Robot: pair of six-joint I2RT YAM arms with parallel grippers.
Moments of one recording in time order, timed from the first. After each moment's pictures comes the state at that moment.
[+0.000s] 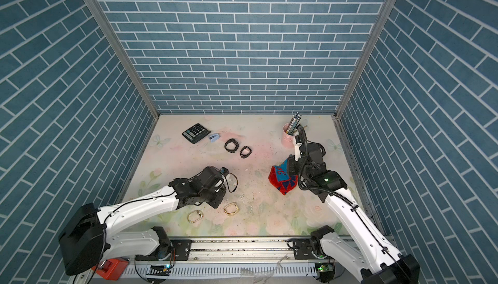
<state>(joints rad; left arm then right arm) -0.85 1.20 0.71 -0.52 0.02 -0.23 0.45 0.94 0.86 -0.57 0.04 0.22</state>
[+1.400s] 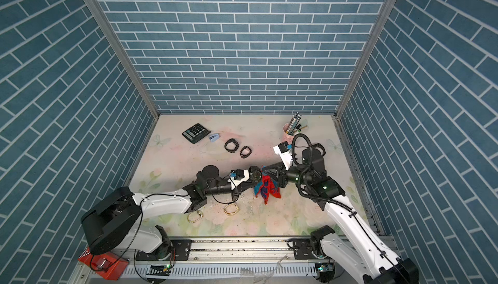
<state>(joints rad) -0.85 1.45 0.53 0.72 0.53 0.19 0.46 0.89 0.71 -0.23 -0.79 0.24</state>
